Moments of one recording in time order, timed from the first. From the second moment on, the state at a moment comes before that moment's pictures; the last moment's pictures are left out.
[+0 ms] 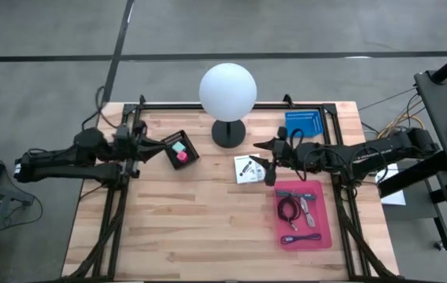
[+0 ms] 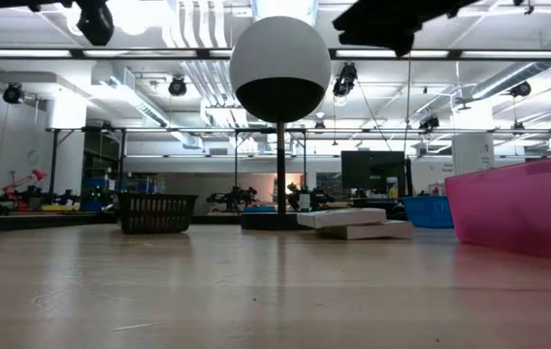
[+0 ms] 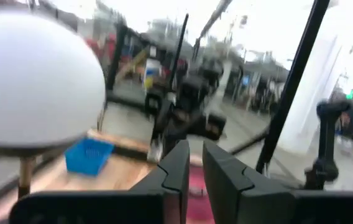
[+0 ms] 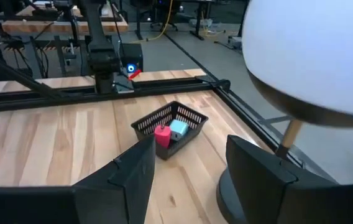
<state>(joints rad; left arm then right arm) 0.09 0.39 0.51 0.07 0.03 -0.26 0.12 1.14 0.75 0.15 0.44 0.07</state>
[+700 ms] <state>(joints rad) 0.09 0.18 0.40 0.06 0.03 -0.33 0.14 1.63 1.24 -0.48 0.44 0.16</state>
